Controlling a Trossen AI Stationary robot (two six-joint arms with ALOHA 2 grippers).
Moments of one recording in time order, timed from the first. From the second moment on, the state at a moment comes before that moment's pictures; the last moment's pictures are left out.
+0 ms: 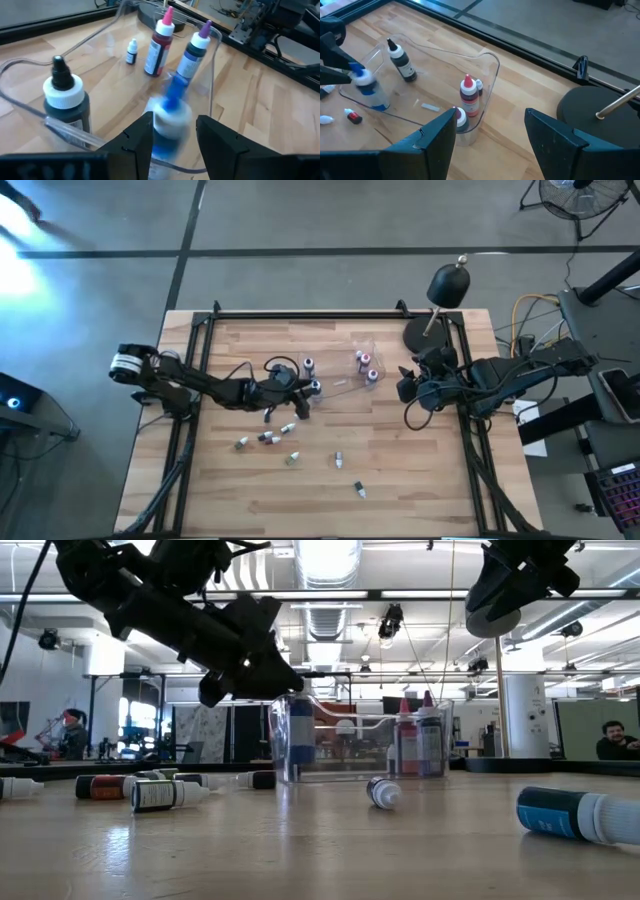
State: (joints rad) left arm -0.07 1.51 0.62 0.45 -0.45 -0.53; right arm 0.28 1.05 0.99 -1.02 0.85 1.05
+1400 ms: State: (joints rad) left arm 0.17 2.00 1.72 -0.80 -0.05 -0.58; right arm 0.19 1.04 0.98 -1.15 0.70 1.25
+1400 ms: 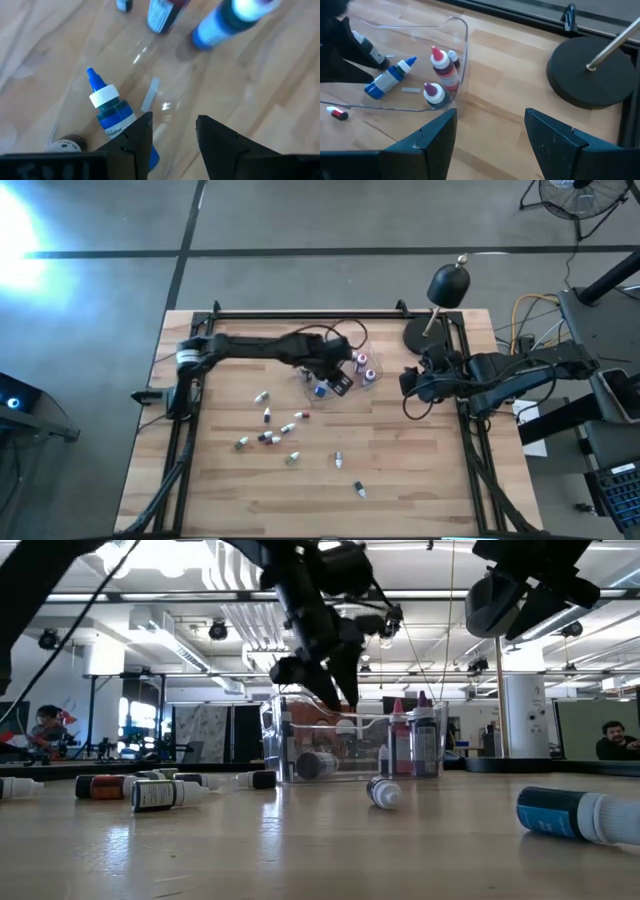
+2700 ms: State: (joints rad) left arm 0.21 2.26 1.88 -0.97 -0.21 -0.67; right arm 0.19 1.03 0.93 -1.19 0.71 1.26
